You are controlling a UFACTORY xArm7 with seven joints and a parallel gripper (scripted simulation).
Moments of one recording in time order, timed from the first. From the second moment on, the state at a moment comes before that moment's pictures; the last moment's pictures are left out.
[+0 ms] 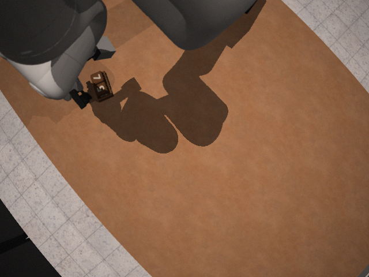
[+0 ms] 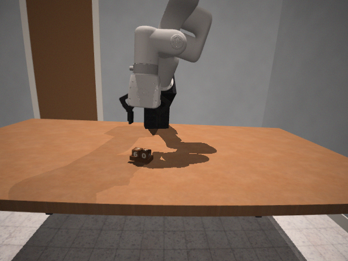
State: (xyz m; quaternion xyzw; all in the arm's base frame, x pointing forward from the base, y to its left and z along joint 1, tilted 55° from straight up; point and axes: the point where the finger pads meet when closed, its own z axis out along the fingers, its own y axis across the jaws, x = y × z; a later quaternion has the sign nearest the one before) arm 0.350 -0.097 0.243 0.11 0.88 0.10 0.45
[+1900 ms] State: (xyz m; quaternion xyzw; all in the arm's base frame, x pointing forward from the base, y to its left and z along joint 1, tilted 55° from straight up) arm 0.306 -0.106 0.145 0.47 0.76 0.29 0.35
